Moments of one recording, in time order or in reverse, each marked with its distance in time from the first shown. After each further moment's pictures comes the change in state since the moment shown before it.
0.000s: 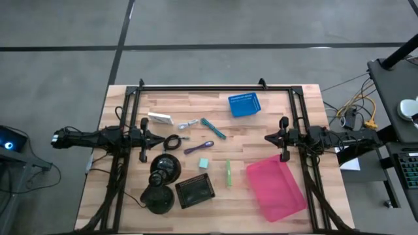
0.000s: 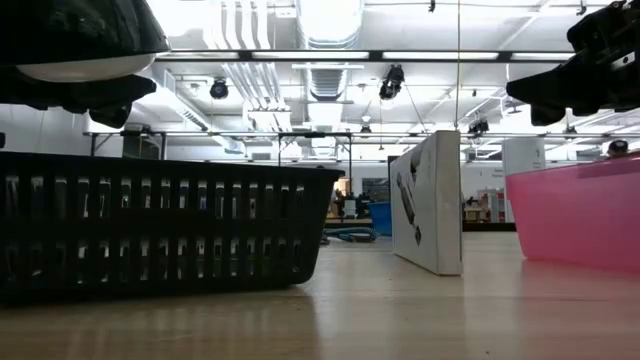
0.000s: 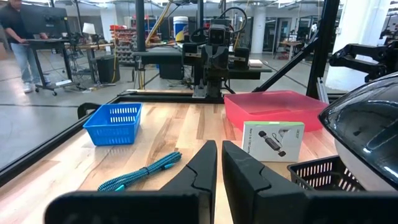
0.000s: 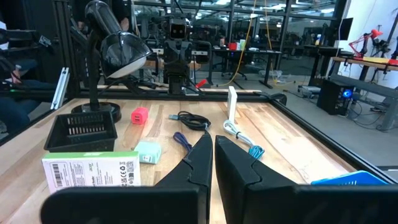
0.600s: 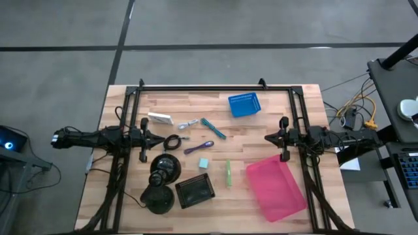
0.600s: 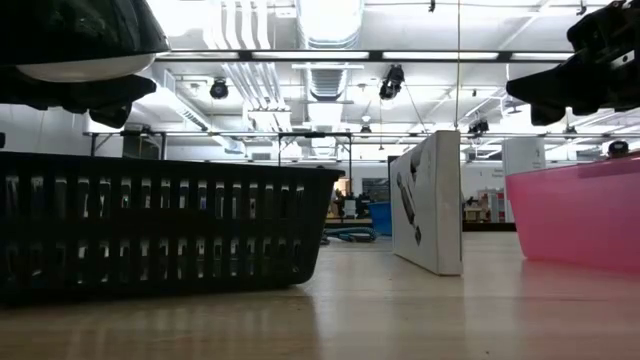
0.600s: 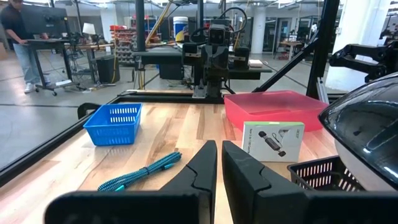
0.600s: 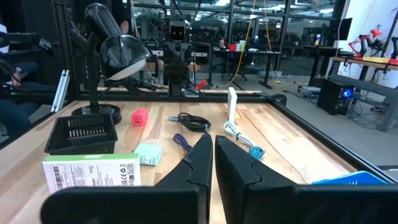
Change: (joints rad) left arm 0.000 0.000 0.000 0.000 0.000 0.000; right arm 0.000 0.000 0.000 0.007 0.002 0.009
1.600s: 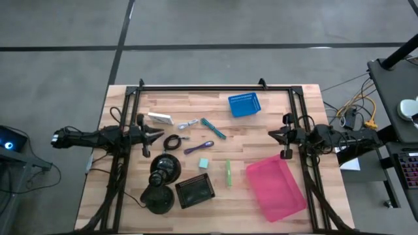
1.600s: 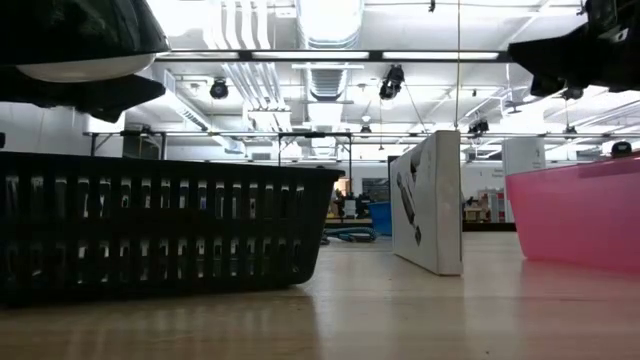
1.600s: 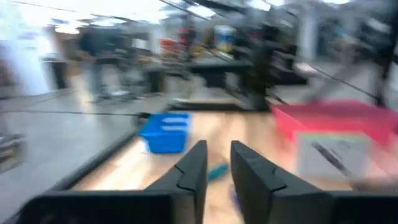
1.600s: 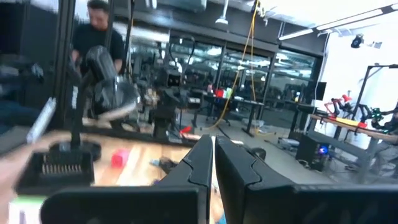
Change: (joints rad) left arm 0.000 0.001 -0.001 0.073 -0.248 0.080; right arm 0.000 0.000 0.000 0.212 0.007 -0.162
